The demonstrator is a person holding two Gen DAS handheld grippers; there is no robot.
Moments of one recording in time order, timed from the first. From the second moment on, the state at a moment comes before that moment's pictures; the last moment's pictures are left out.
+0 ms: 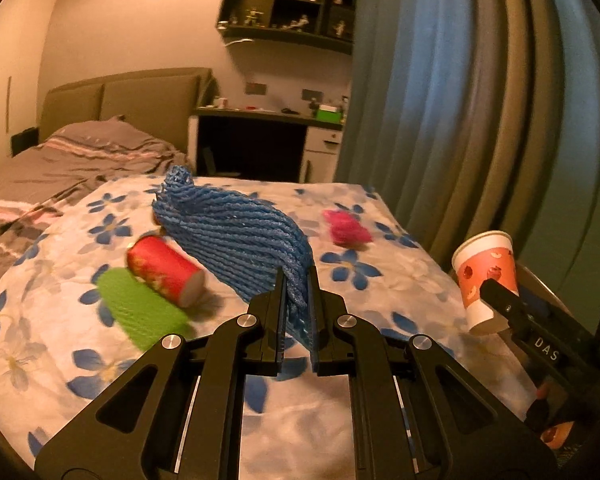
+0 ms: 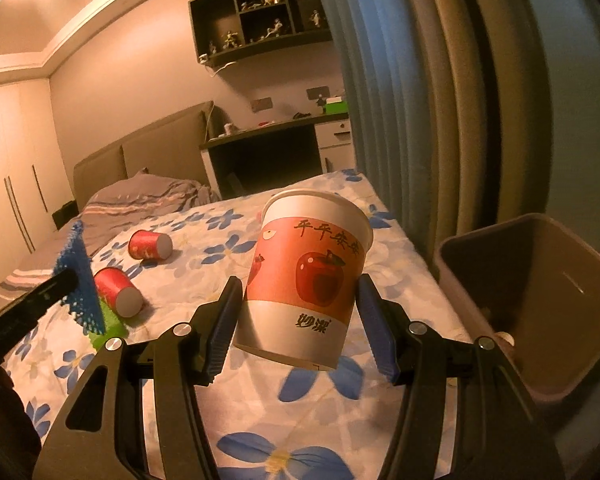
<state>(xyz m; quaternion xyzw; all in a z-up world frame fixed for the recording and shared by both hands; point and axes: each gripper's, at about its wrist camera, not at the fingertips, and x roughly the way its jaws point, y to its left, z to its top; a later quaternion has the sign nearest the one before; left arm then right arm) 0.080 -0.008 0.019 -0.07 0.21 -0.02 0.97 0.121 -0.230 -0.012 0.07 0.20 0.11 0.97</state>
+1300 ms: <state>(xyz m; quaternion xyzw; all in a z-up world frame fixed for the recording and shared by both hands) 0.133 -0.220 0.015 0.04 0.20 -0.25 0.95 0.098 -0.364 -0.001 0.10 0.14 -0.04 0.98</state>
